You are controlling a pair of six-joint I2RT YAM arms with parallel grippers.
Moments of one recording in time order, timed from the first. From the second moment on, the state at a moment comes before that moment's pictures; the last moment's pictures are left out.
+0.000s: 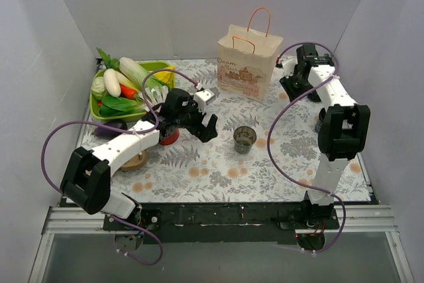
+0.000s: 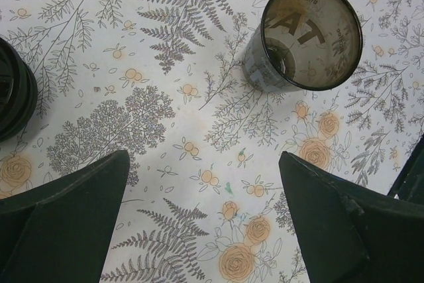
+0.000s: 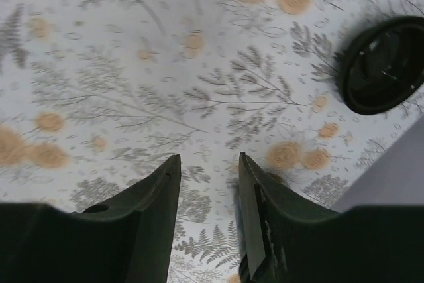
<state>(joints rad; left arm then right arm) -0.59 1.44 1.00 -0.20 0.38 0.05 0.11 1.91 1.71 -0.97 -0.09 -0.52</state>
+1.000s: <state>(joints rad) -0.59 1.49 1.00 -0.20 0.39 0.00 -0.07 2.34 2.02 -0.92 0.17 -0.50</state>
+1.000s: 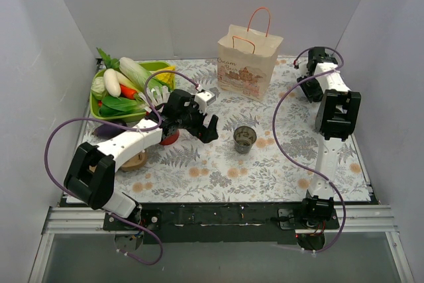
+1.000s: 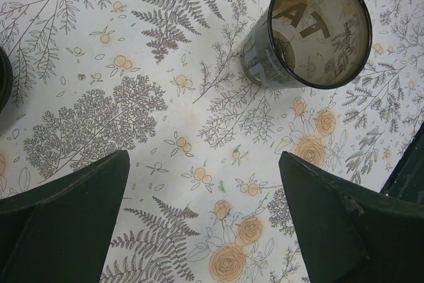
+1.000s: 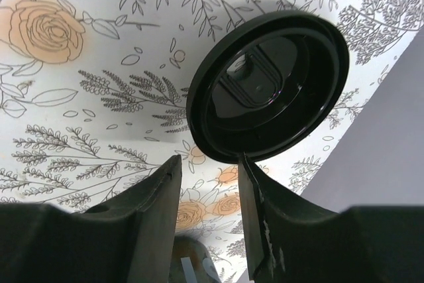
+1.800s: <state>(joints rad) -0.59 1.52 1.00 -0.20 0.41 -0.03 -0.06 2.38 2.05 -0.90 0.23 -0.56</state>
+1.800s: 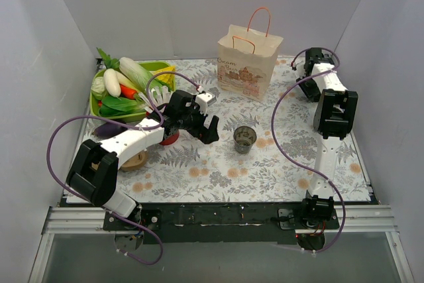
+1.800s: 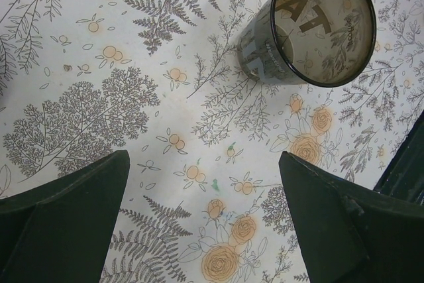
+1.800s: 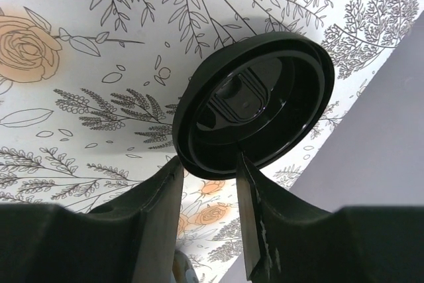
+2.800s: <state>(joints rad) -0.59 1.51 0.96 -0.18 0.43 -0.05 -0.03 2.35 1.96 -0.85 0.21 -0.74</state>
